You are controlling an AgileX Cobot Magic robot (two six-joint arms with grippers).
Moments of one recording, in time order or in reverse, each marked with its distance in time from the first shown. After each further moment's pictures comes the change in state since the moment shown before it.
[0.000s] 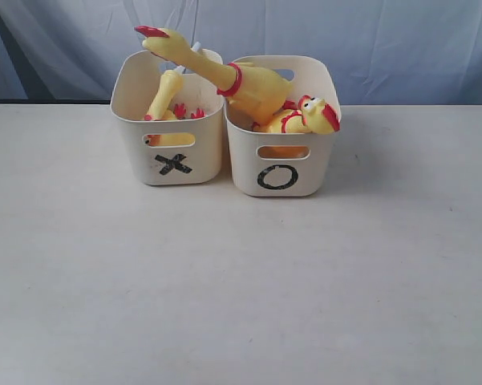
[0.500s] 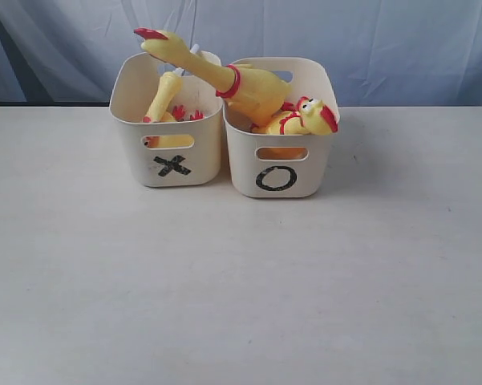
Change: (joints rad) left arm 0.000 0.000 0.000 0.000 0.000 0.000; right arm -0.004 -0.101 0.014 -0.038 0.046 0.000
